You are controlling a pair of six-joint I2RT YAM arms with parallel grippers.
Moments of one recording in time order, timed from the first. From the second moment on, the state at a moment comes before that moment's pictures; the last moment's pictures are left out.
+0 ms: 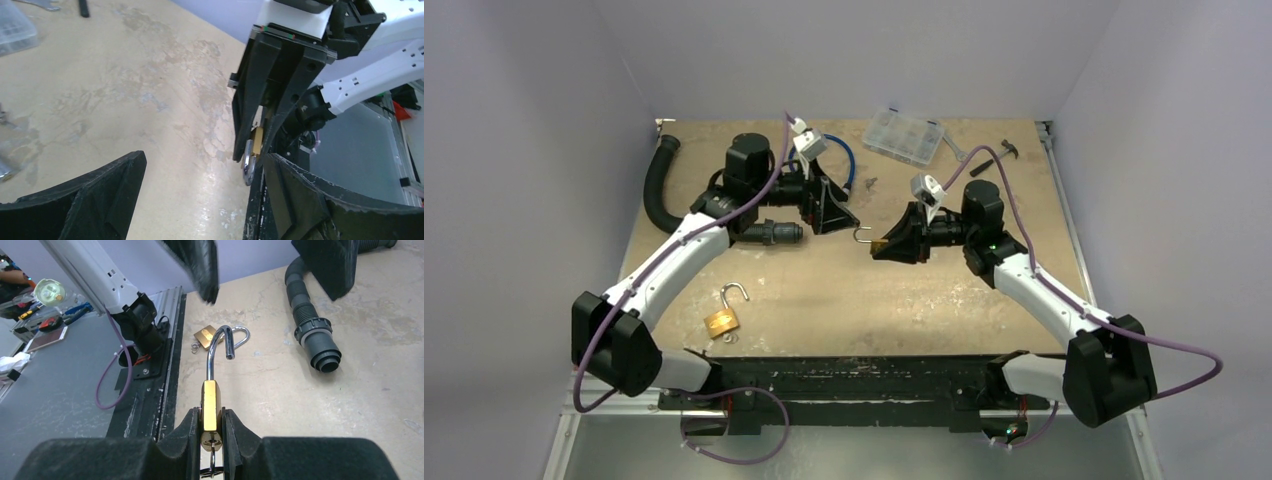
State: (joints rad) left arm -0.43 1.38 1.19 -0.11 0.89 -0.17; right arm 0.37 1.23 0.76 0.28 -1.17 0.08
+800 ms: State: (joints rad) left arm -0.36 1.41 1.13 -0.23 1.08 -0.11; right arm 0.36 1.23 0.80 0.30 -1.25 0.13
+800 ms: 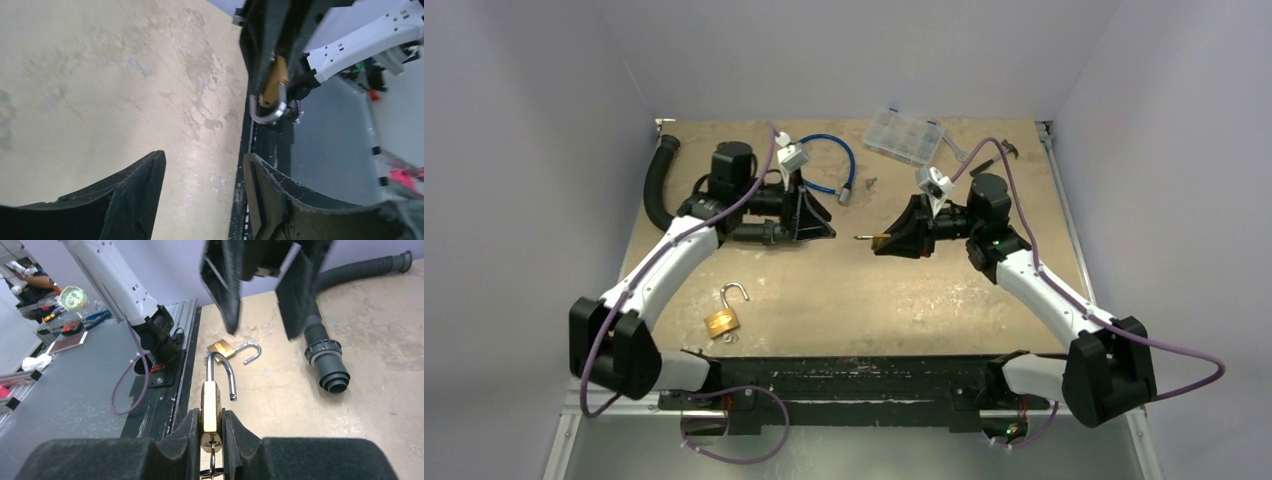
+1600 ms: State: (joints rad) left arm -0.55 1.31 1.12 -0.31 0.93 0.13; right arm 0.34 1.42 0.65 1.27 -1.27 0.99
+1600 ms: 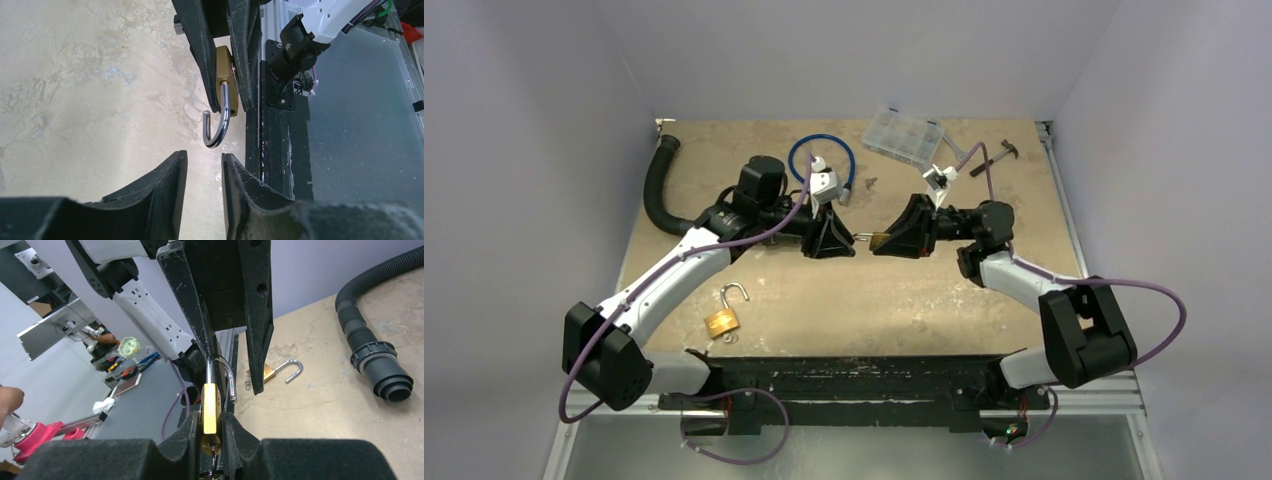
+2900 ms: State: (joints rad) left arm -0.57 1.35 1.14 -0.22 1.02 0.01; right arm 0.34 1.39 0.65 1.15 -1.28 0.90
